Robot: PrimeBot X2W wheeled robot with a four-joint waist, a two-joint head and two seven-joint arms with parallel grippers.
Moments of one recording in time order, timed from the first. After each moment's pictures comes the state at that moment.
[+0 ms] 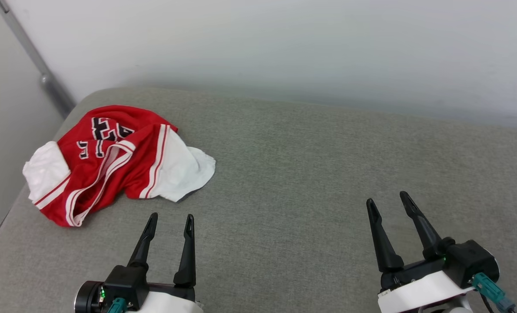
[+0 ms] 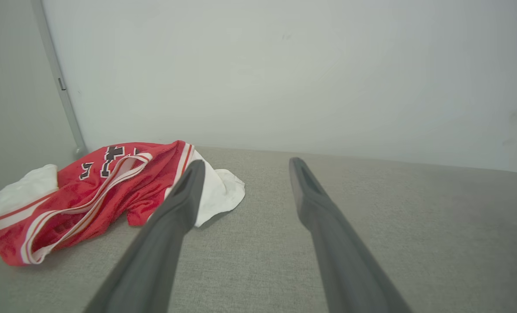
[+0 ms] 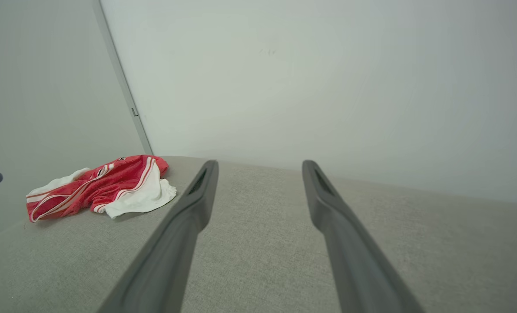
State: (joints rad) left arm 0.07 0.05 -0.13 0.01 -0.13 -0.01 -0.26; right arm -0.01 -0.05 0.15 0.06 0.15 0.13 -0.26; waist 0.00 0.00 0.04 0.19
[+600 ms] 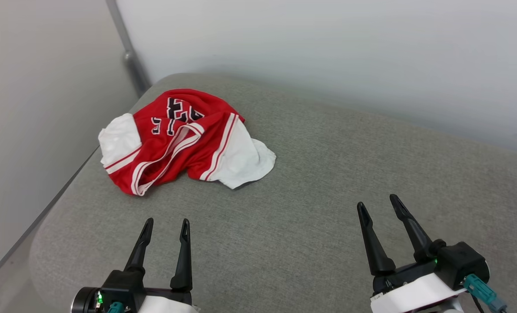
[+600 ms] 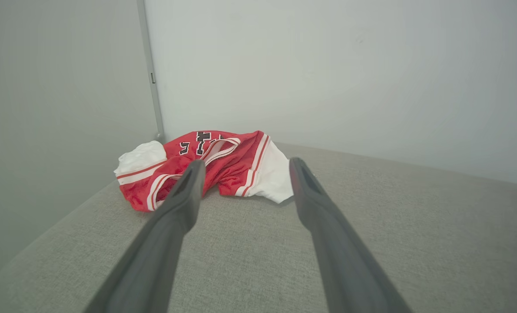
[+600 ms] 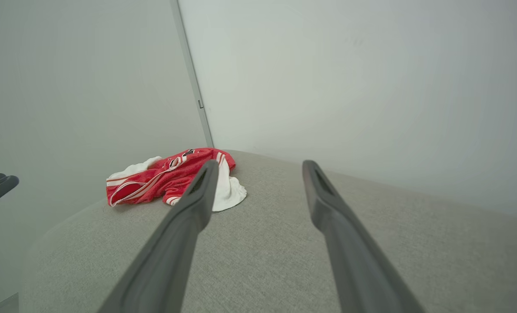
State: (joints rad) left arm 0.08 0.05 -0.12 0.01 -0.13 0.00 -0.26; right arm -0.01 -0.05 0.19 0.07 0.17 0.13 -0.26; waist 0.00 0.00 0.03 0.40
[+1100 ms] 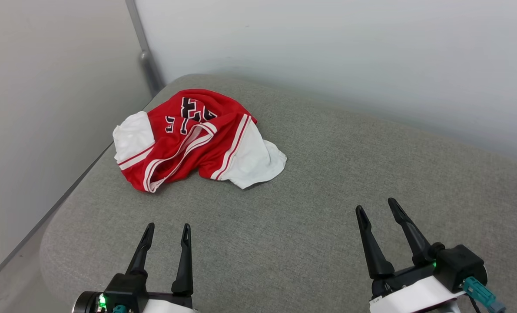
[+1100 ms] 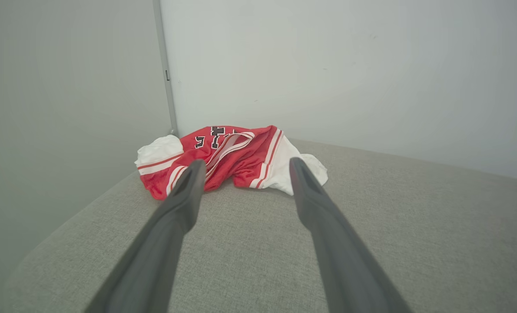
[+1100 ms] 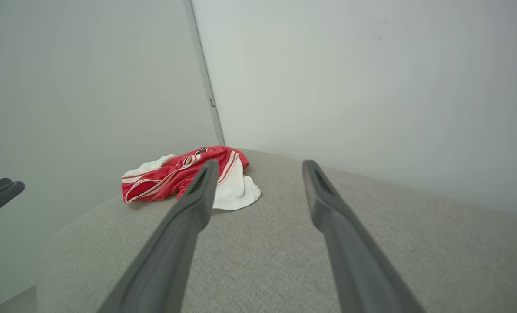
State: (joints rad) left arm 0.10 0.05 -0.12 0.02 -0.11 0.00 -0.26; right arm 0.00 -0.05 0.19 0.07 0.19 0.13 -0.26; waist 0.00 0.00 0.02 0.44
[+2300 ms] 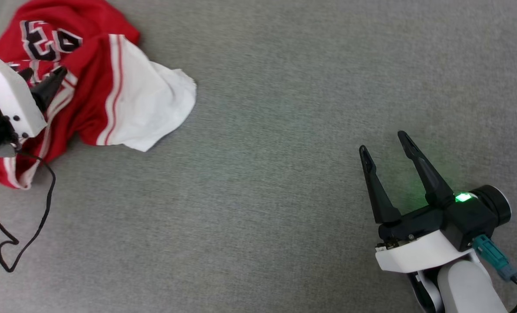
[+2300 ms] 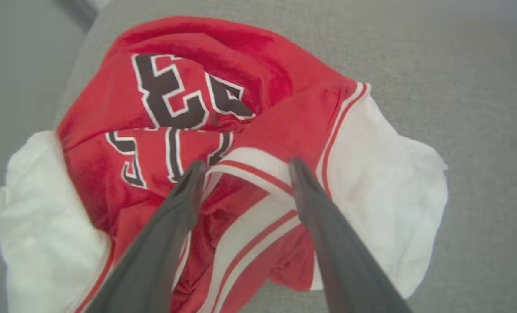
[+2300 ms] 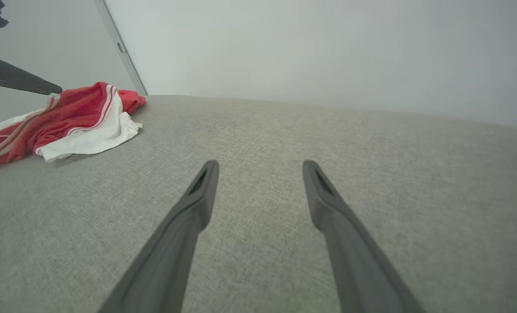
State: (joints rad) left arm -0.83 0.64 -0.26 0.49 -0.81 -0.13 0.56; right arm -0.19 -0.08 0.20 0.00 0.04 0.13 -0.26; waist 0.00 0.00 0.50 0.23
